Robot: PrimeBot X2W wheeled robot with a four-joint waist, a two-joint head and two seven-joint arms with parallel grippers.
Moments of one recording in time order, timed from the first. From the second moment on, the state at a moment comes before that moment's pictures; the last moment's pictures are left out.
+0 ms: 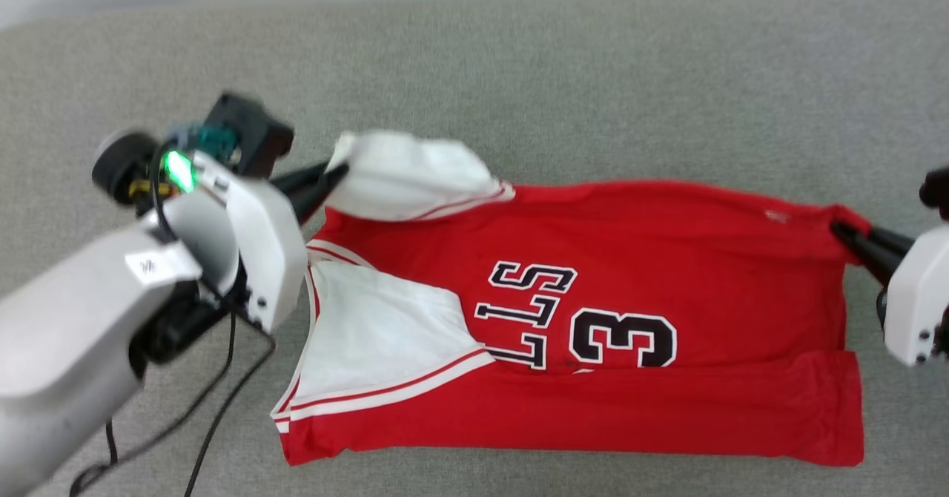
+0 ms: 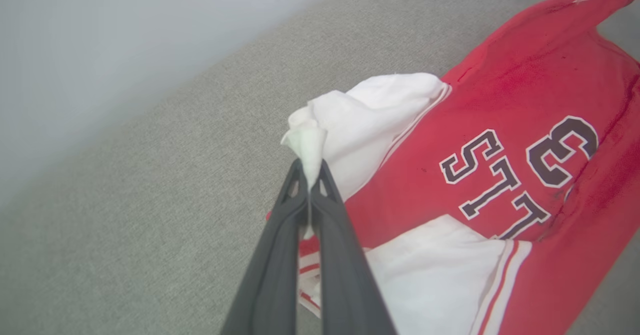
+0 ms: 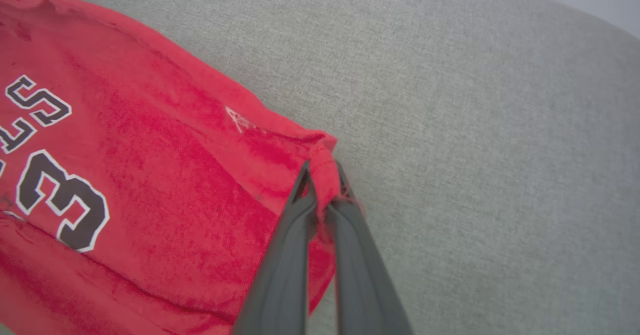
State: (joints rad) left arm -0.95 0.83 -1.06 0.05 -0.95 0.01 0.22; right arm -0.50 -0.75 0.45 0.22 0.76 0.13 0.37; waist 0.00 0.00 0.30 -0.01
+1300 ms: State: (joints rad) left arm -0.47 0.81 -1.09 0.13 -1.11 0.18 -0.10; right arm 0.00 -0.60 0.27 0.15 0.77 0.13 0.26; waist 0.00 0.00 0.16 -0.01
